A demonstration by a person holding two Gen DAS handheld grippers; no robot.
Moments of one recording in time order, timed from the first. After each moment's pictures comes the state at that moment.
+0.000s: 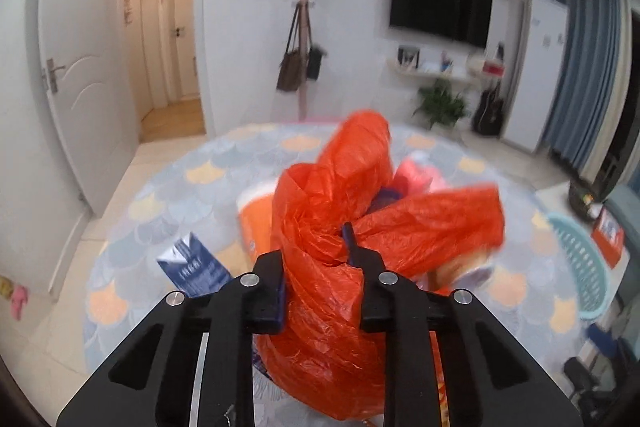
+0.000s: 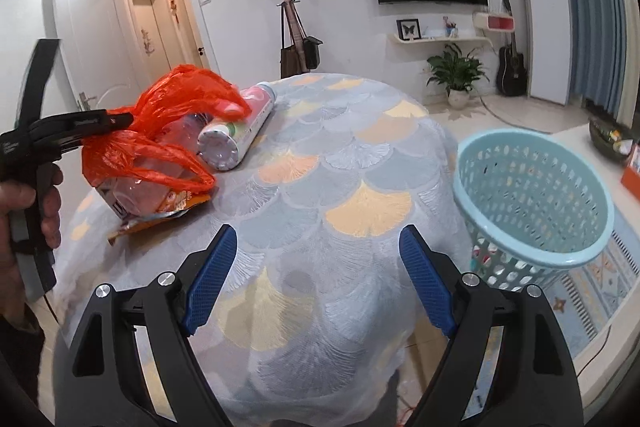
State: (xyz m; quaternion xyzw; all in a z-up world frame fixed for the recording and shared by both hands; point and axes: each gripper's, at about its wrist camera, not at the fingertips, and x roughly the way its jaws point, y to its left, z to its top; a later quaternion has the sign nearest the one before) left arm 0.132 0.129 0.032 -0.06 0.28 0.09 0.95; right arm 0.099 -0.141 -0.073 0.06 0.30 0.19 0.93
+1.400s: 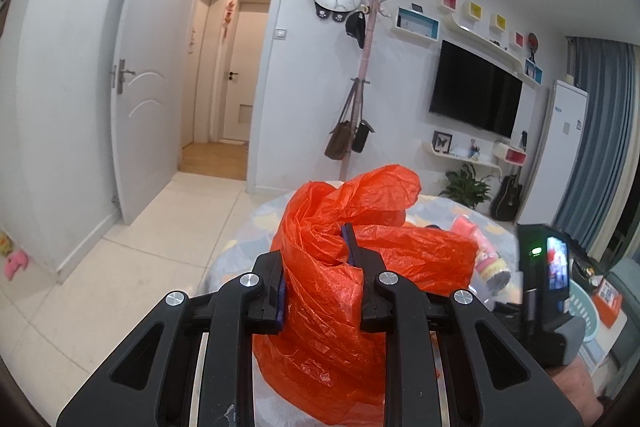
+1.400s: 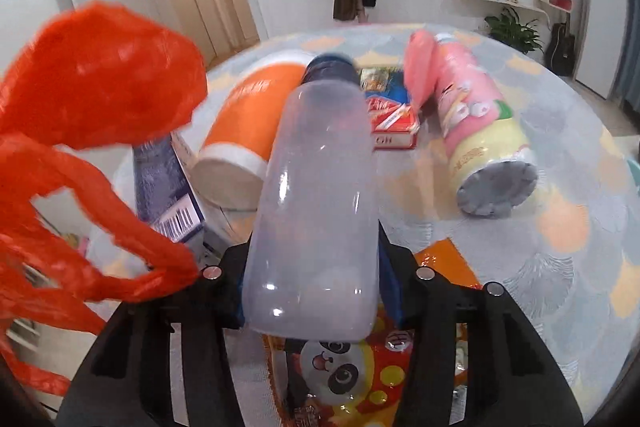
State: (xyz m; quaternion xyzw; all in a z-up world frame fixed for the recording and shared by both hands) left arm -0.019 0.205 0.062 -0.11 0.16 0.16 0.97; right arm 0.155 0.062 -0.057 0.02 0.39 0.24 0.89
